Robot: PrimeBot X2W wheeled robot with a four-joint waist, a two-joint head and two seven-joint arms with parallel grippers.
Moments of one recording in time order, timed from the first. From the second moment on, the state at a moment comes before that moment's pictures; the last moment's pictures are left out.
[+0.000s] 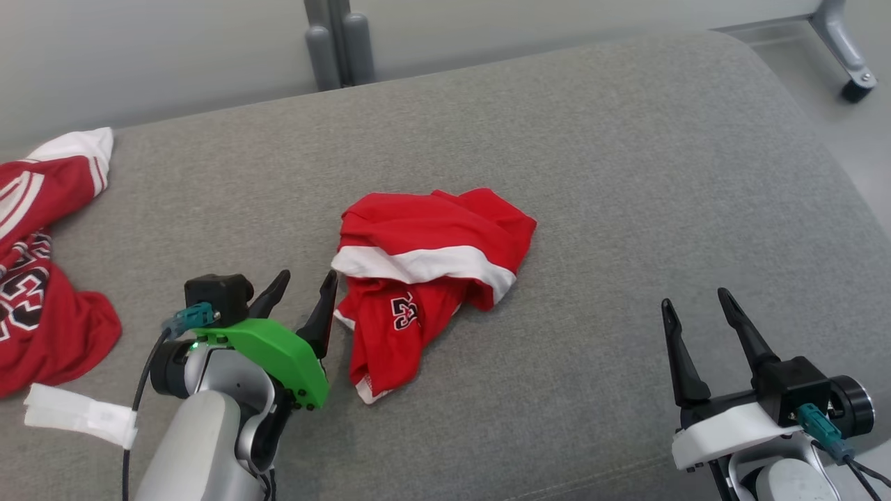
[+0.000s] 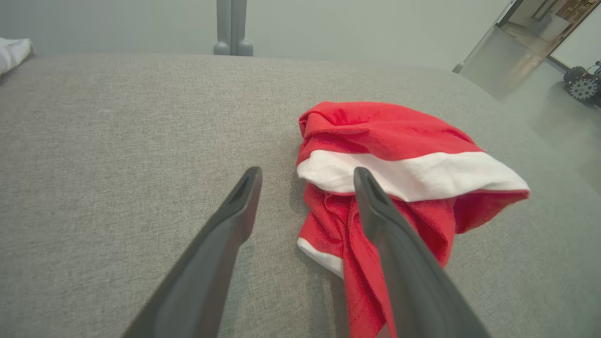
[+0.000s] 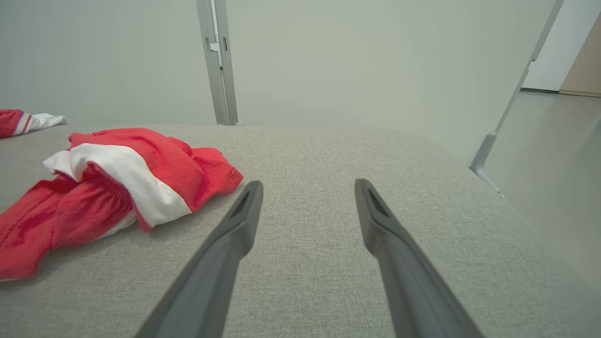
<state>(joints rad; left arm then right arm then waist) -0.34 0.11 -0.22 0.42 -0.45 -0.13 0.09 -0.02 -0.05 0.00 0.10 0.00 0.13 -0.26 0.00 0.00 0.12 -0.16</state>
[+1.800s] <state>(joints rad) -0.54 0.10 -0.70 0.34 -0.90 -0.13 0.05 -0.03 -0.05 0.00 0.12 0.03 0.13 -0.26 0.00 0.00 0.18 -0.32</state>
